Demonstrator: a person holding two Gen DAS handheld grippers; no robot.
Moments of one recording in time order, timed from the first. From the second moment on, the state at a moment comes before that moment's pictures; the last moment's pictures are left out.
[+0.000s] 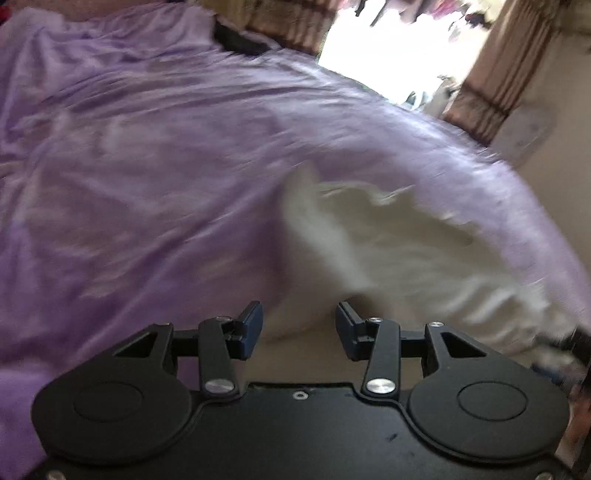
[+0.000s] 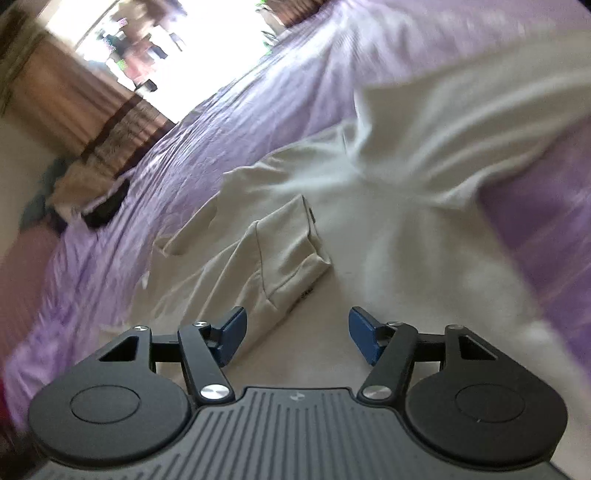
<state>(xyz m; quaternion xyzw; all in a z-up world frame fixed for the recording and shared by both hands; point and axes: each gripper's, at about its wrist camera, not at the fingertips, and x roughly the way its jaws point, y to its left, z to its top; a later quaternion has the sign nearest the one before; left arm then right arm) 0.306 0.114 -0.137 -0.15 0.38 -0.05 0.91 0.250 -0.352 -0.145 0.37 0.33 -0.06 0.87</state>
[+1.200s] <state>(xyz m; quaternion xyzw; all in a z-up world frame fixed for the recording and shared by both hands) 0.380 0.054 -0.189 -0.09 0.45 -0.06 0.89 0.270 -0.354 -0.151 0.30 0.31 -0.13 0.89</state>
